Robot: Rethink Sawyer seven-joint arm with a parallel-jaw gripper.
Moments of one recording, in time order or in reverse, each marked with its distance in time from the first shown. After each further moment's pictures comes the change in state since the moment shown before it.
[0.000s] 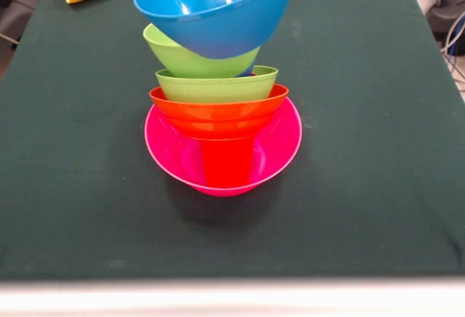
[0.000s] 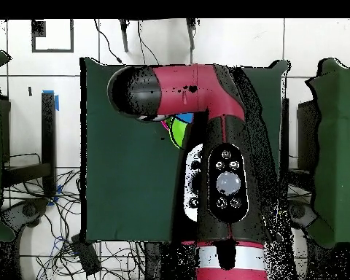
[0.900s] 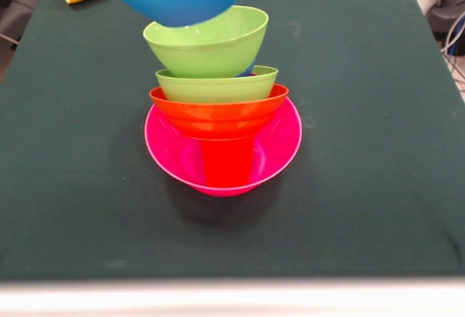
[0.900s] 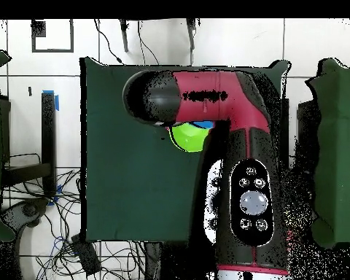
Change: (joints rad) arm -0.055 -0.070 0.000 0.054 0.000 0.000 0.000
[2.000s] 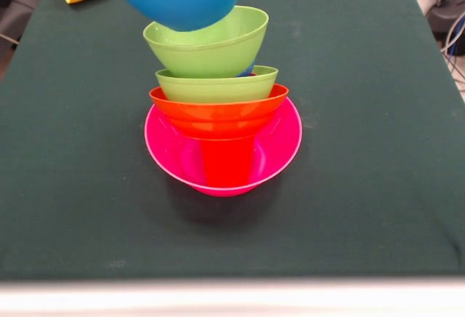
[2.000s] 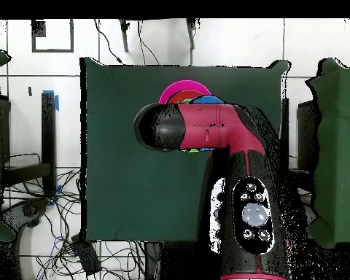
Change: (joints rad) arm -0.027 -0.026 0.000 0.204 0.000 -0.117 0.000
